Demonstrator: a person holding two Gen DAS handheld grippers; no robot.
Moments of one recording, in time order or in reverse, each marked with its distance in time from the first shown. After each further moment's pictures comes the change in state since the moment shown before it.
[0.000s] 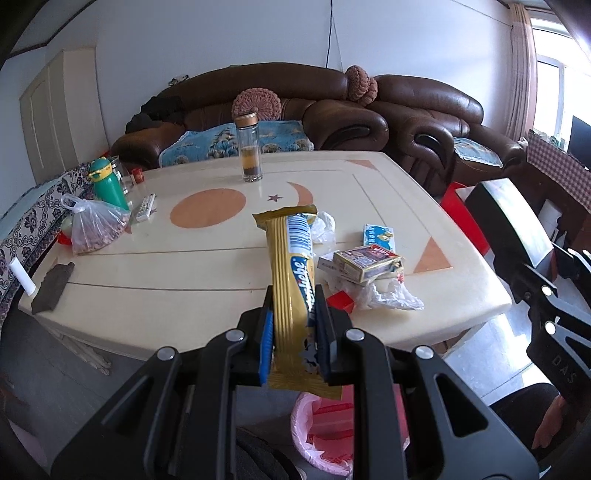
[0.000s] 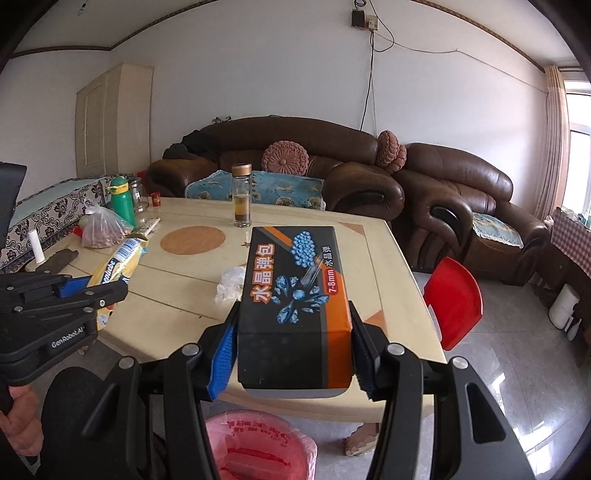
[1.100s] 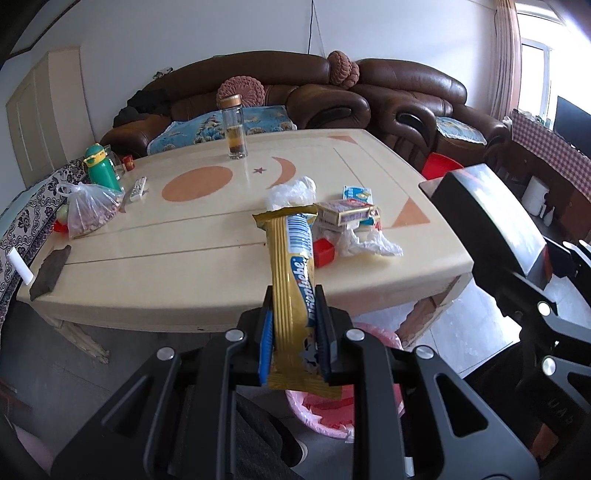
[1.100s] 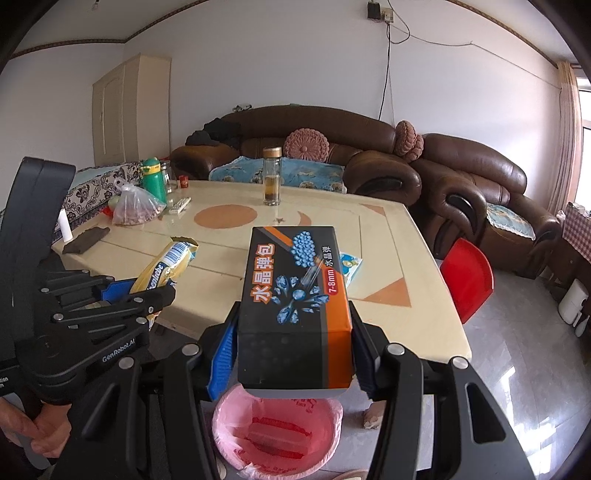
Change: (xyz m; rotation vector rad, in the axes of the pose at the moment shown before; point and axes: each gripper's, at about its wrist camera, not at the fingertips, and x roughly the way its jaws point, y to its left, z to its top) left arm -0.027 -0.007 -0.053 0.050 0.053 -0.042; right arm -0.048 0.039 -0.041 -0.015 0.056 0.070
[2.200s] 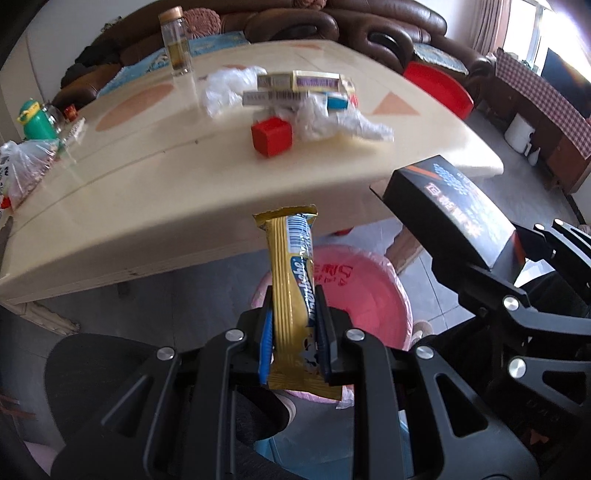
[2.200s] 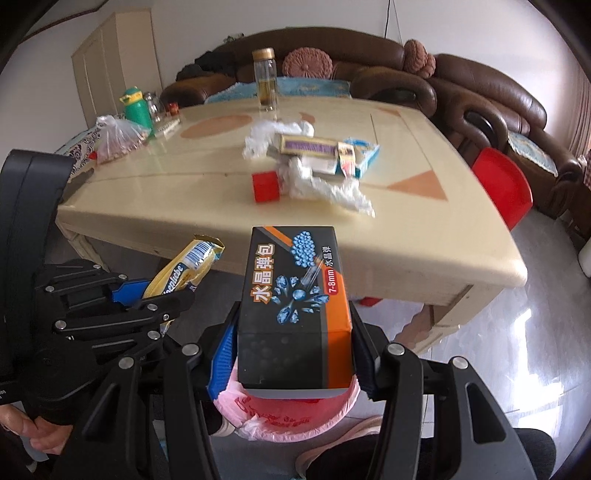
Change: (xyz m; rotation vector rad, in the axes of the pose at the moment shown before) left arm 0.110 -0.030 -0.062 0.085 0.292 -0.116; right arm 0.102 -0.018 -0.086 0.076 0.306 0.061
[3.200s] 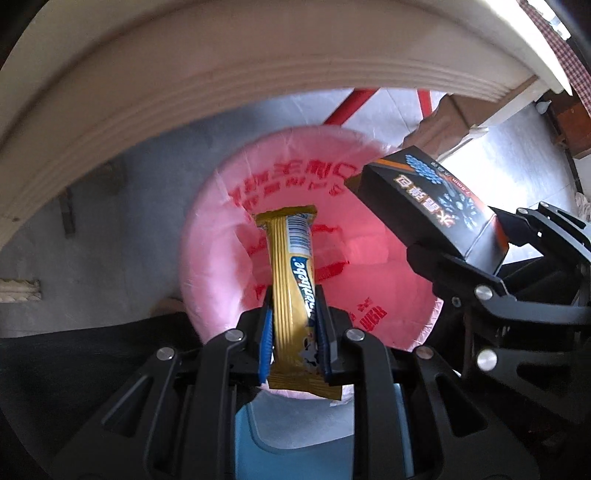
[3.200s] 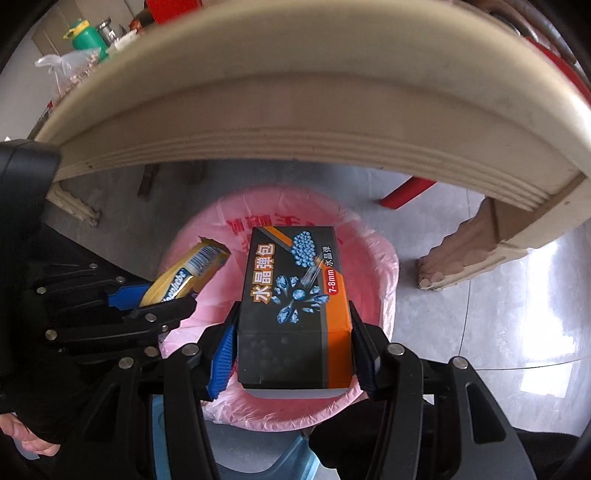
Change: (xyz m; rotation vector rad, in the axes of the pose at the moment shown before) left arm 0.172 0.002 -0.020 -0.008 0.423 -0.104; right arm 0.161 -0.036 -0.058 0.062 0.400 0.073
